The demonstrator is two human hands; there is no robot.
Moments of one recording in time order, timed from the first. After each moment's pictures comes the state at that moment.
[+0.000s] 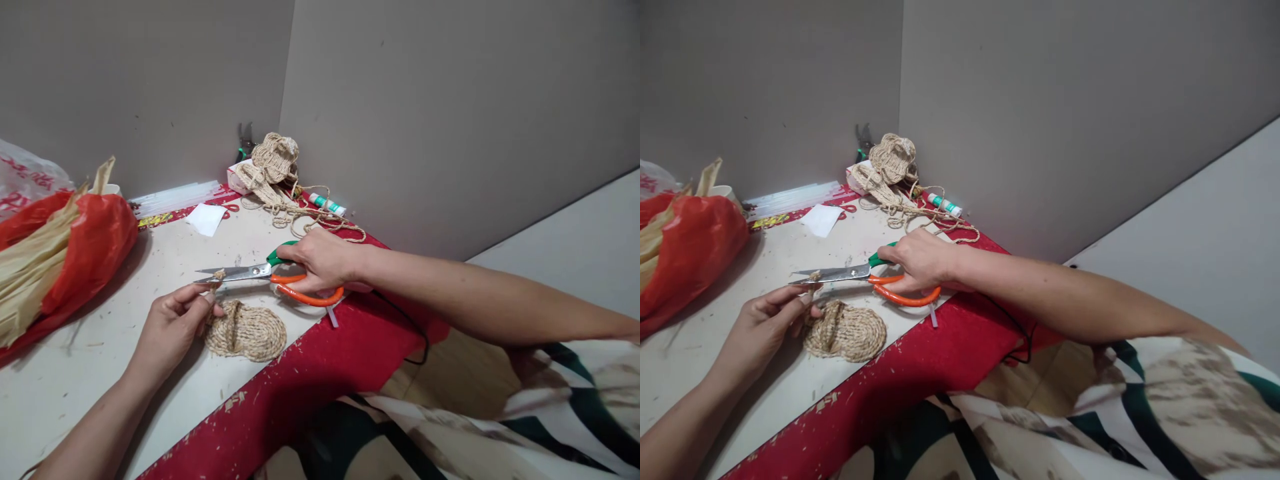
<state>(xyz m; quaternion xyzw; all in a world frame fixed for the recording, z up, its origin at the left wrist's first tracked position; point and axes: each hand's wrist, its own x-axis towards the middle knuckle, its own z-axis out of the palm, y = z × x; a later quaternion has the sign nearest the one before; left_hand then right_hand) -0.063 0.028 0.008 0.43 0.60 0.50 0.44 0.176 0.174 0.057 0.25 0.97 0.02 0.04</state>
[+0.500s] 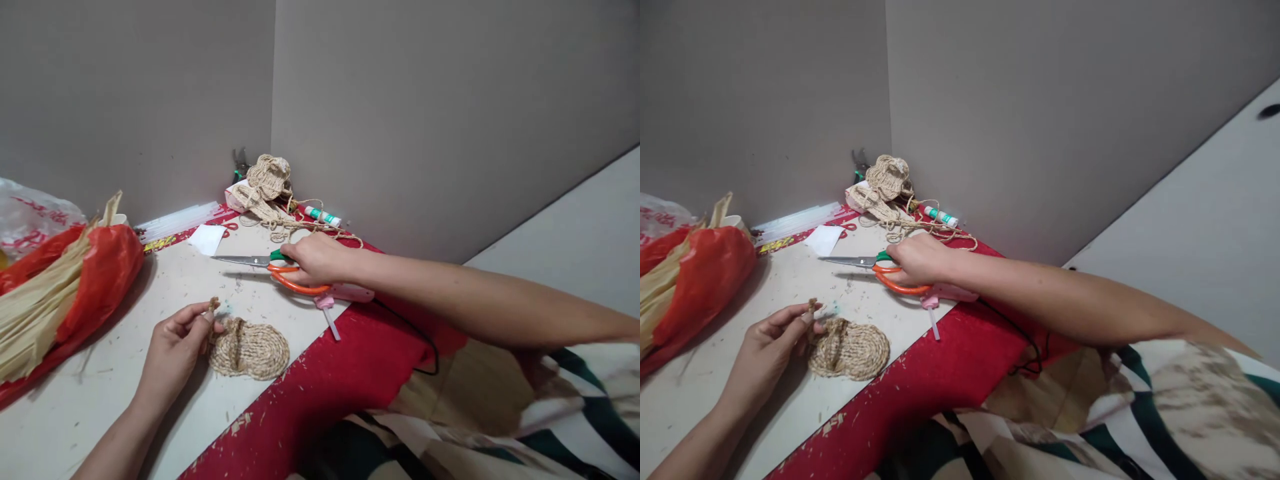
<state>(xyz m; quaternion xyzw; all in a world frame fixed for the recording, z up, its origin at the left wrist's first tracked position) -0.060 0.027 0.012 0.42 0.64 0.52 0.38 0.174 0.189 0.057 0.35 0.93 0.04 0.02</state>
